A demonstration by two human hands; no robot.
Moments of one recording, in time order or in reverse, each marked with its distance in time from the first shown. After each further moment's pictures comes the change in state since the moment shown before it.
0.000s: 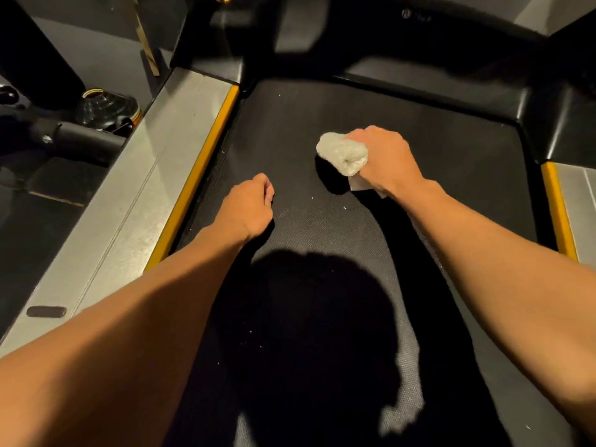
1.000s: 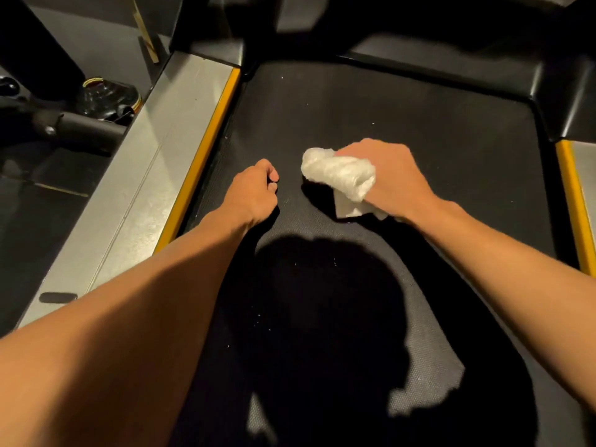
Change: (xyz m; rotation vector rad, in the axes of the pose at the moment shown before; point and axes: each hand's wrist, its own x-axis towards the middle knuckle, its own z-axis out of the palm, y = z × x) left_hand 0.002 -0.004 0.005 -0.062 0.012 -0.012; right_hand -0.058 -0.038 -0.019 0.150 -0.085 -0.140
